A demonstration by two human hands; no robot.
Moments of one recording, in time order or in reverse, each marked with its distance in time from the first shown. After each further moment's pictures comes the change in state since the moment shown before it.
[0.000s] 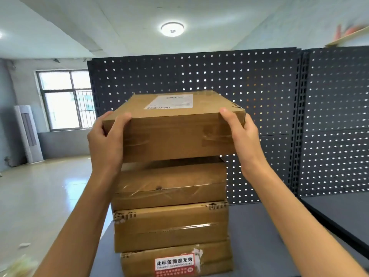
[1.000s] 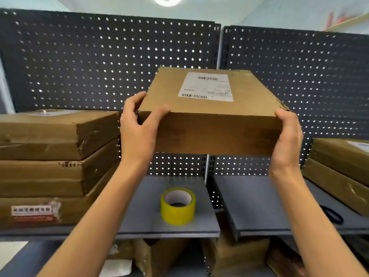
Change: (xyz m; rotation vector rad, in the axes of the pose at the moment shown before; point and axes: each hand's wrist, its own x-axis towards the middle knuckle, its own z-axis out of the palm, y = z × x) left_hand -0.237 0.069 0.266 -0.149 -0.137 0.001; right_hand 0.022 -0.009 -0.357 0.008 0.288 -0.045
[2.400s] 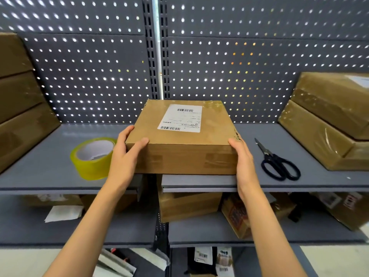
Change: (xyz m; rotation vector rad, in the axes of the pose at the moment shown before) left_hand -0.134 -0.173 0.125 0.285 -0.111 -0.465; right_hand 0.031 0.184 -0.185 -0.159 -0.263 0.648
